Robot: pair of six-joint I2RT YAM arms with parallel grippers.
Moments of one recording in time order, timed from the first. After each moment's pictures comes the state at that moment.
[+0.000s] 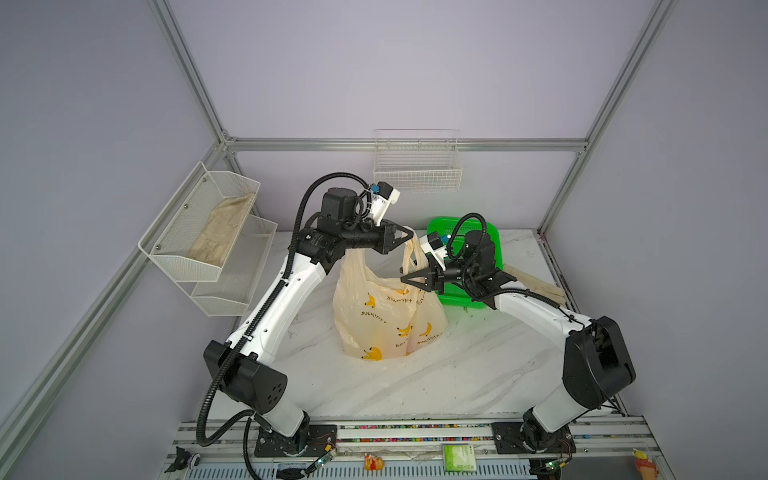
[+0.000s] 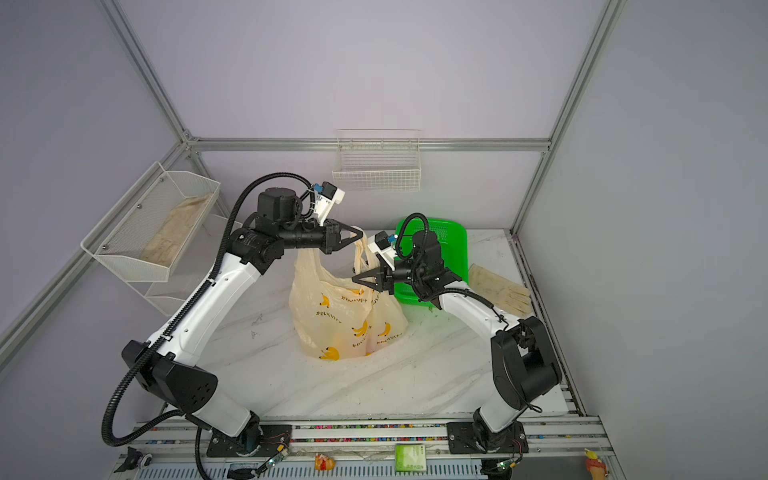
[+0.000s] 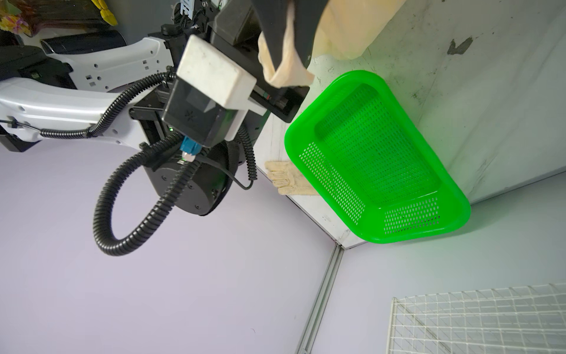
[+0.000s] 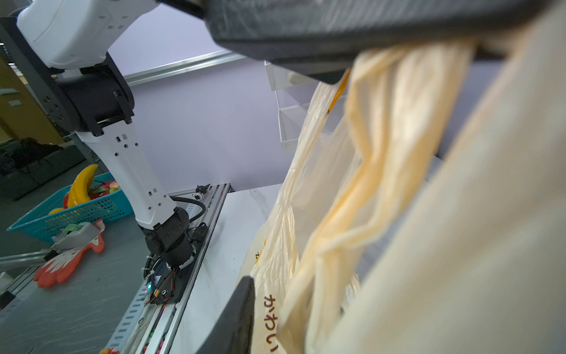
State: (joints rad) left arm -0.41 1.61 1.80 -0.58 0.70 -0.26; right arm 0.49 1.60 1.18 0.30 -1.09 0.06
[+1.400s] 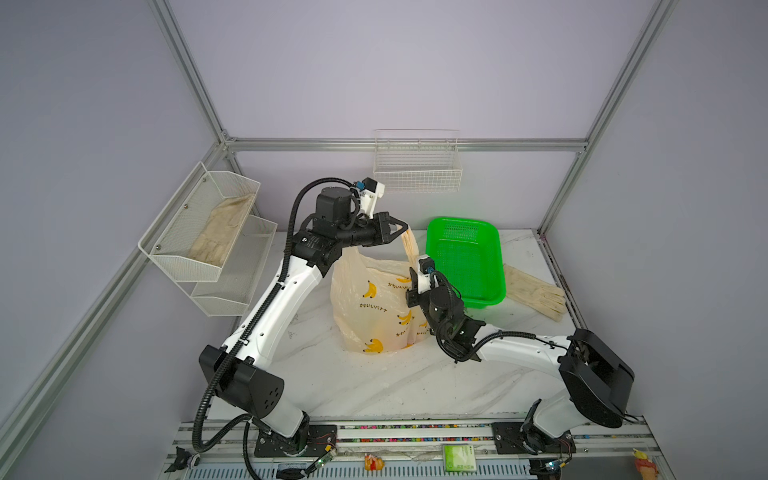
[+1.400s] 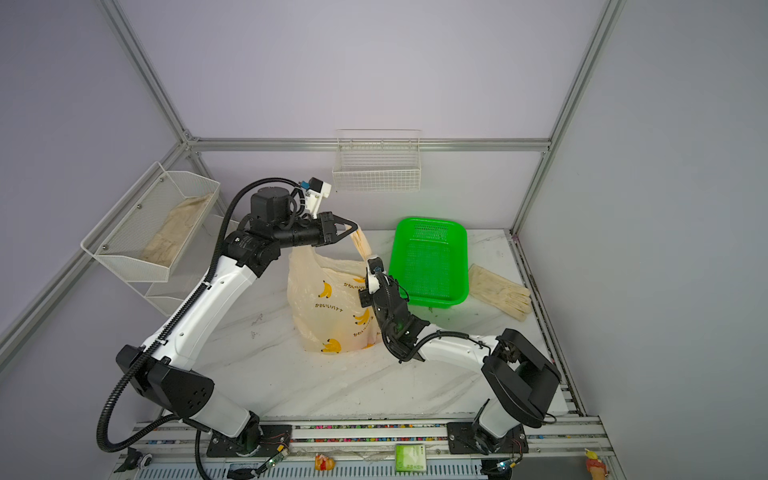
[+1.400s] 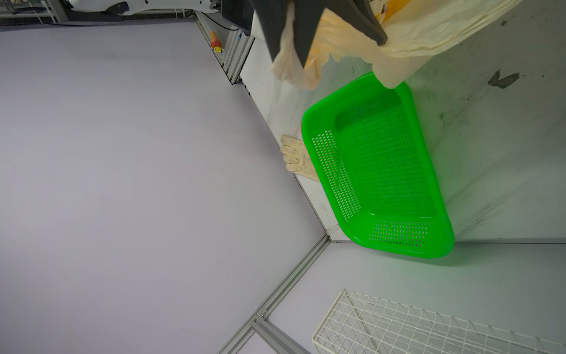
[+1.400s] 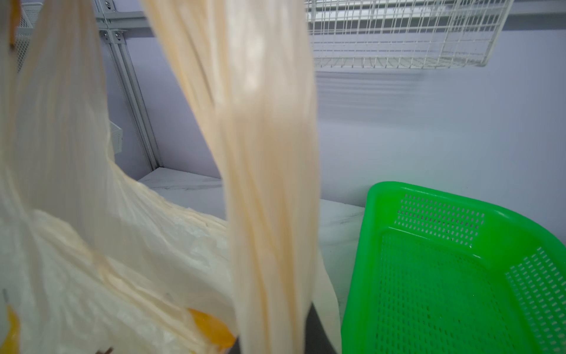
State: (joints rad) left arm -0.39 1.58 1.77 -0.53 0.63 -0.59; right arm 0.93 1.54 0.84 0.63 0.58 0.06
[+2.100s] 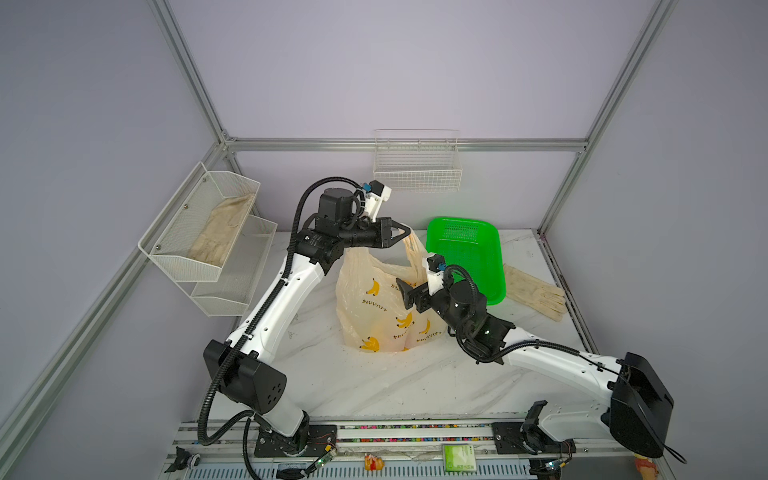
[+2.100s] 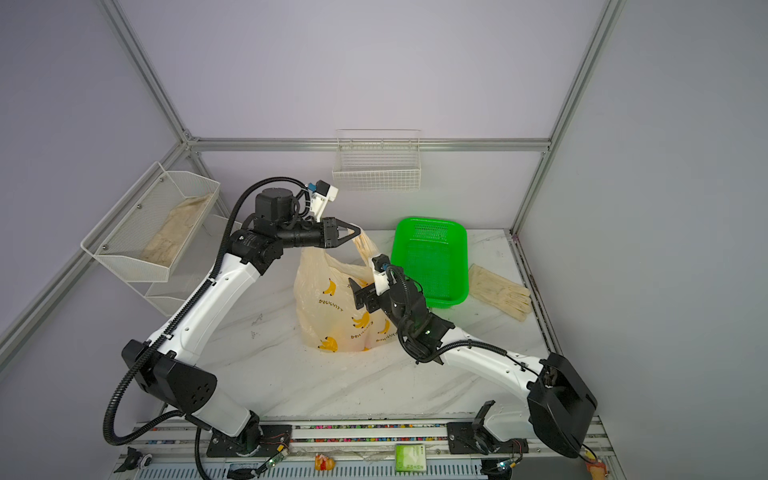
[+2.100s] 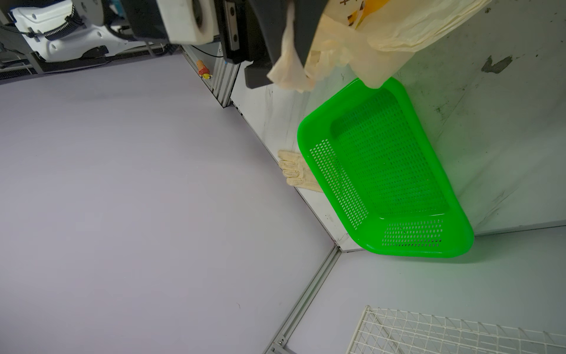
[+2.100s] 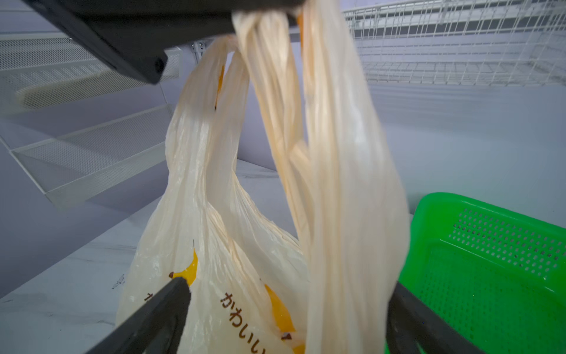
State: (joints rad) left arm -0.39 1.60 1.77 -0.53 0.72 -0.45; right arm 0.85 1.30 0.89 0.34 0.22 0.08
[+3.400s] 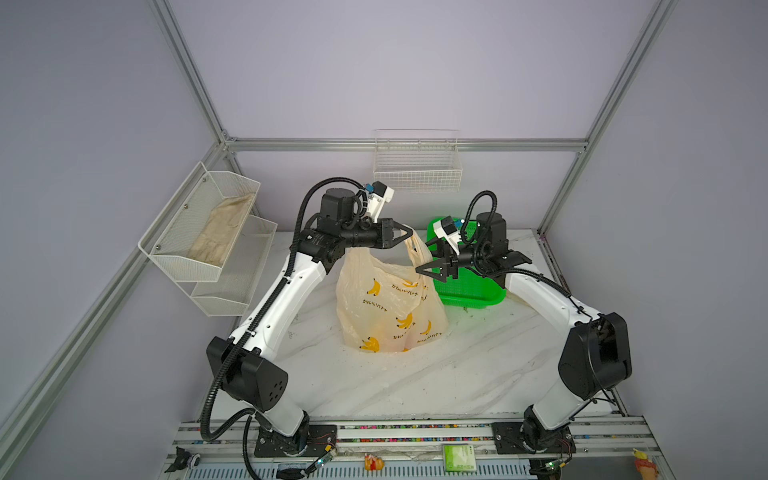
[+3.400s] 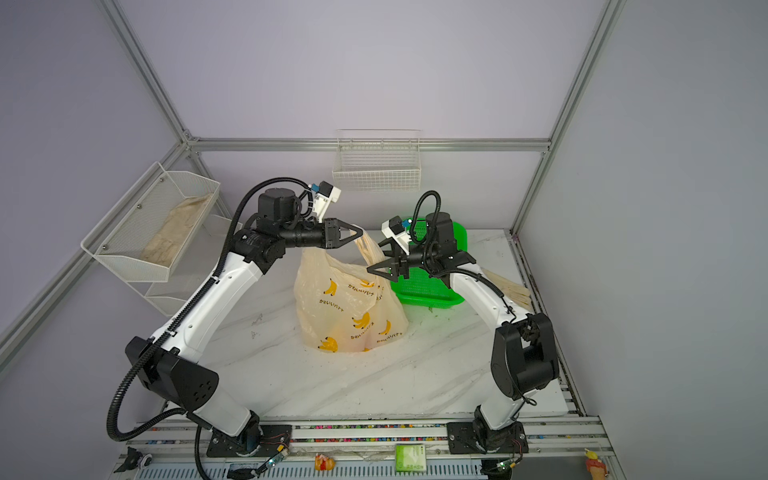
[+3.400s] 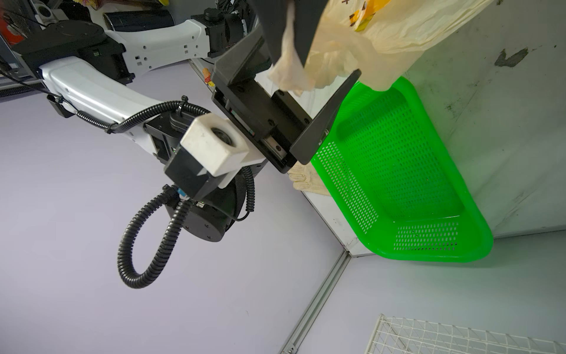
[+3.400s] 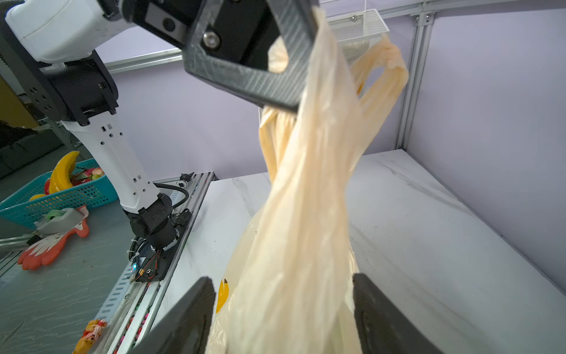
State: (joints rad) left arm -0.39 1.62 1.77 -0.52 0.76 -0.44; right arm 0.38 1.67 1.39 -0.06 -1.22 -0.20
